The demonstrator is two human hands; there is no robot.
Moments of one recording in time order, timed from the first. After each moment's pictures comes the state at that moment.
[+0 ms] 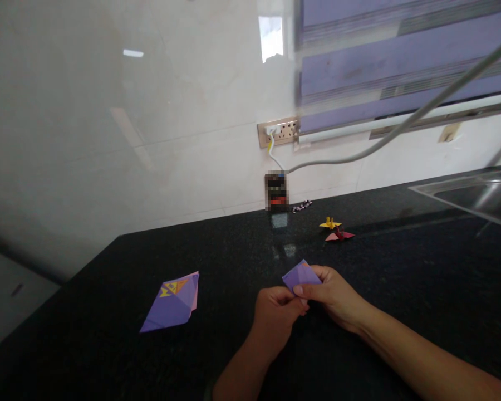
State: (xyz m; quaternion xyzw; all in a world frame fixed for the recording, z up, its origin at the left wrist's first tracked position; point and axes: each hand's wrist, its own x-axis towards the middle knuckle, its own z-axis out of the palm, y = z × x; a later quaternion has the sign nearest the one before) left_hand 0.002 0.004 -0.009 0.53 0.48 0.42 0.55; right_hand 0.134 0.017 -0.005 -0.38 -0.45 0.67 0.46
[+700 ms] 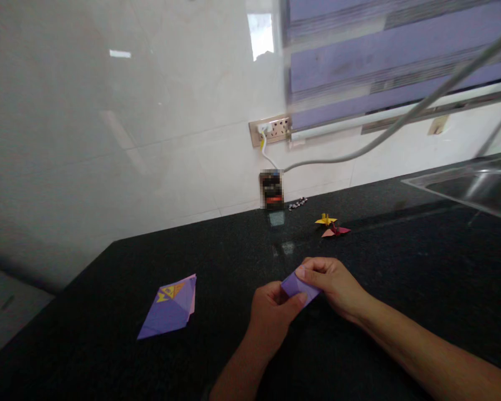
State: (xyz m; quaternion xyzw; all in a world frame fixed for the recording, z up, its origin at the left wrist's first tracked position) left_hand 0.001 0.003 -0.002 0.54 0.46 0.40 0.58; right_hand 0.144 0.020 0.004 -0.40 -0.46 0.61 0.50
